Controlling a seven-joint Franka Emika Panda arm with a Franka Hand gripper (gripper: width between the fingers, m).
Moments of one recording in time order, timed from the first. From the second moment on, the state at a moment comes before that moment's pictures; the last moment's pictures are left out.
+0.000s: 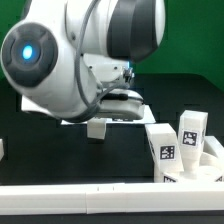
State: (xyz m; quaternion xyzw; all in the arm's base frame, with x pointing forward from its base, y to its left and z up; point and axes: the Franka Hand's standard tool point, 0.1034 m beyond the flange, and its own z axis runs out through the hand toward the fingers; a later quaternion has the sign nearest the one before) arm 0.431 -0.046 0.032 -0.87 0.13 0.47 0.09
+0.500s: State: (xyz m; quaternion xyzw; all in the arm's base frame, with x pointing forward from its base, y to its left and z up) arm 0.412 -0.043 0.012 -0.83 0.17 0.52 0.09
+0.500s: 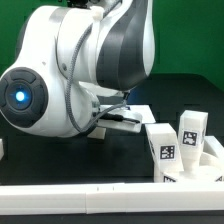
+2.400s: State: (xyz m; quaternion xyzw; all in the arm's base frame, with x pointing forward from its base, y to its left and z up) arm 0.530 0.007 0.147 -0.99 0.10 0.13 0.05
